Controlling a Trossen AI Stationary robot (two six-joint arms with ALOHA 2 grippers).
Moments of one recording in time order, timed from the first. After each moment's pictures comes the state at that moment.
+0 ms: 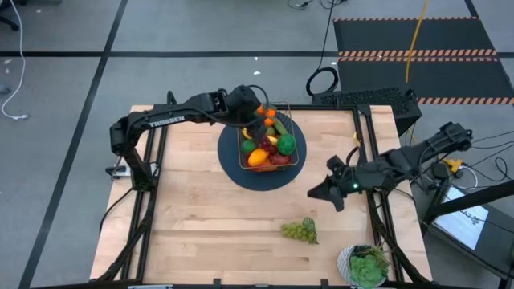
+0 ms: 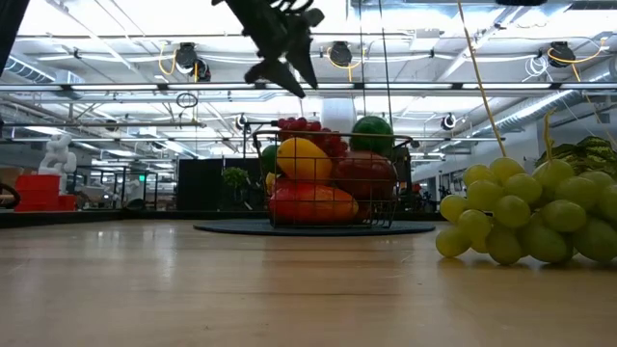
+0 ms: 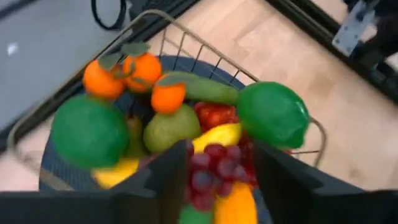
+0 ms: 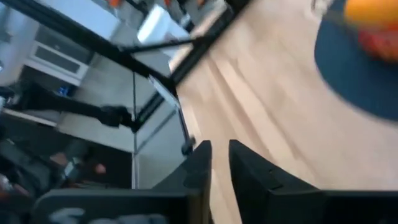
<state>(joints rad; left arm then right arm) 0.33 1.73 1.68 -0.76 -0.05 -0.40 0.46 0.98 0.96 -0.45 0.23 1.08</state>
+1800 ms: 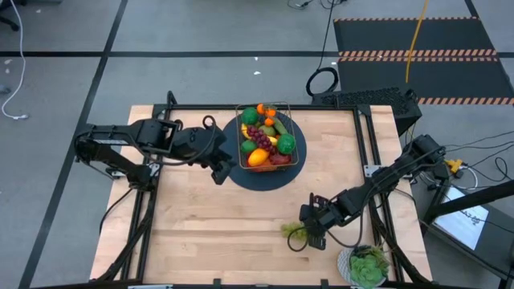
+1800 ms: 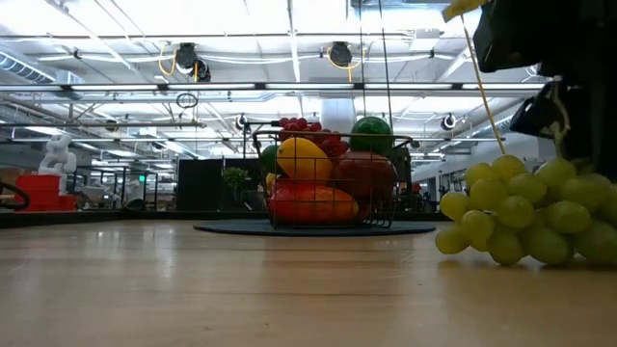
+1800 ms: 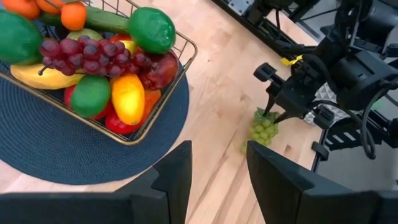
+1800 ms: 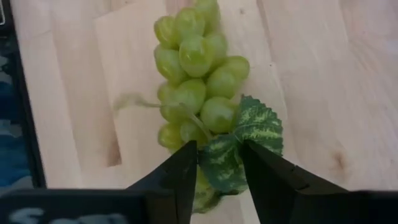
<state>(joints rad) -0.13 1.42 1.68 -1.05 -0.17 -0.74 0.56 1.54 0.86 -0.48 0.03 0.82</state>
